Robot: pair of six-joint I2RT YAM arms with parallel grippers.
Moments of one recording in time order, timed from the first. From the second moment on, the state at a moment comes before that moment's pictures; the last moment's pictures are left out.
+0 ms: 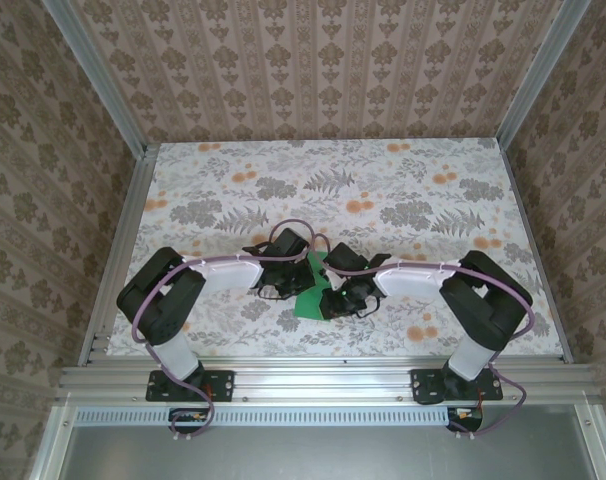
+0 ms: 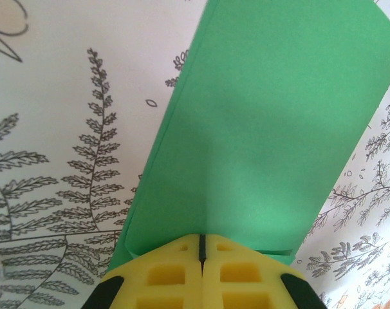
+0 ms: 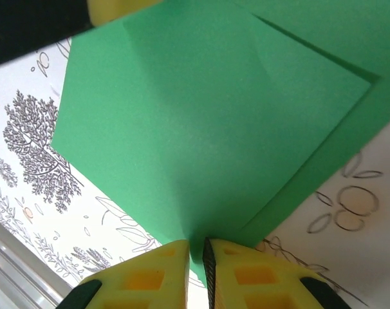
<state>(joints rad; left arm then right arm) -0.81 1.70 0.85 -0.23 0.23 -1.10 0.78 1.67 0.85 -0.43 -0.34 0.54</state>
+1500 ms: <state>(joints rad) -0.81 1.71 0.86 -0.23 0.23 -1.10 0.75 1.69 0.79 -0.32 -0.49 0.58</state>
